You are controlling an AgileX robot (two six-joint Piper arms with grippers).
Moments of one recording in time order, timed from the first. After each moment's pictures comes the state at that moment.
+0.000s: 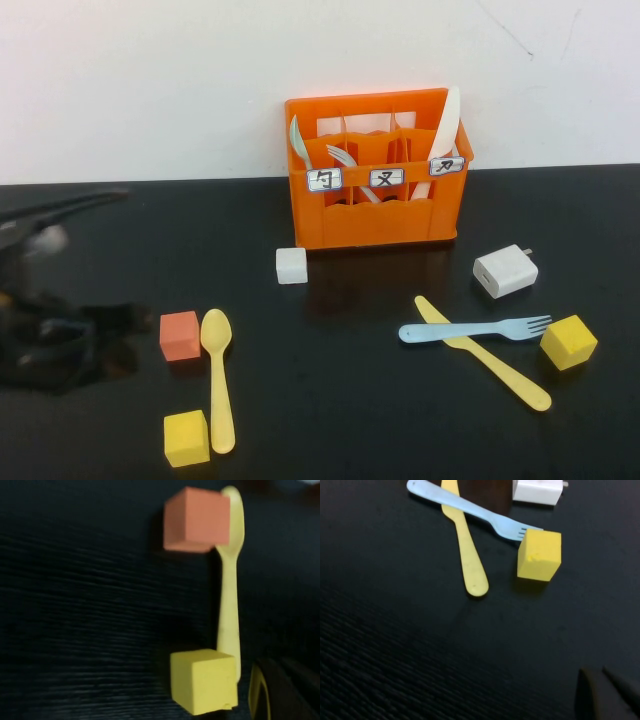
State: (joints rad) right arm -0.01 0.62 -0.42 0.41 0.70 -0.76; left arm -0.07 1.21 -0.79 -0.46 0.72 -0.05
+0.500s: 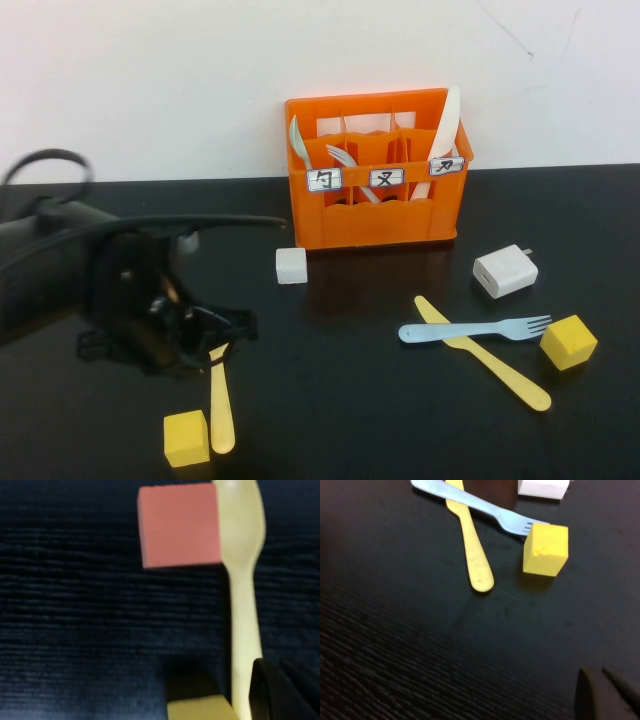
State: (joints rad) right arm -0.01 0.62 -0.40 0.43 0.70 -0.77; left arm -0.41 1.55 -1.01 0.05 0.73 -0.57
